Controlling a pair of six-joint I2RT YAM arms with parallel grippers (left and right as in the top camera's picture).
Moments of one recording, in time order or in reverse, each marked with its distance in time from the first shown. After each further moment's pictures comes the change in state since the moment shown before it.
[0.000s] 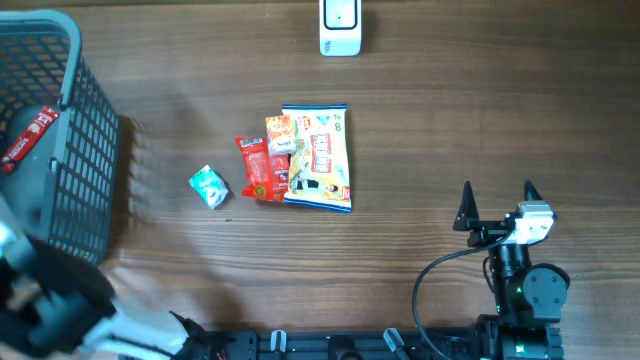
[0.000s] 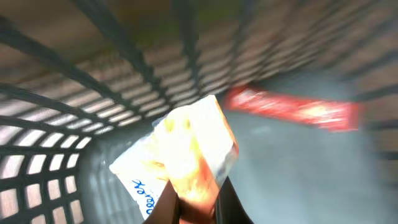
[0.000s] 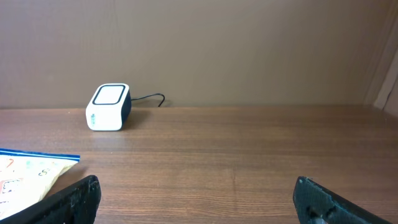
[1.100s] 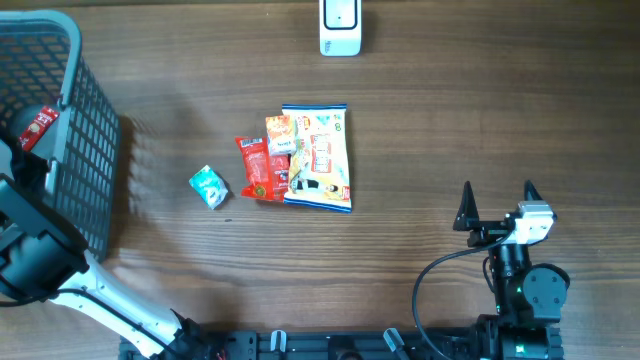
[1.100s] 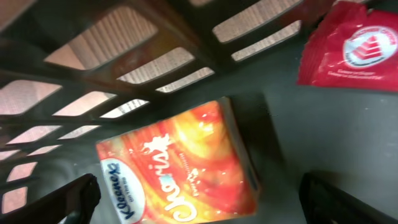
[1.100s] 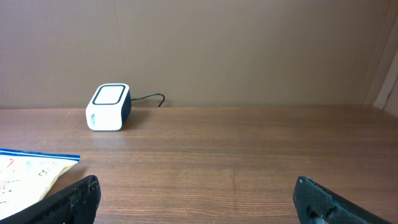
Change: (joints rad) left arm 0.000 0.394 0.013 0.044 -0.172 0.092; right arm 0.000 0.000 0.000 0.000 0.000 0.000
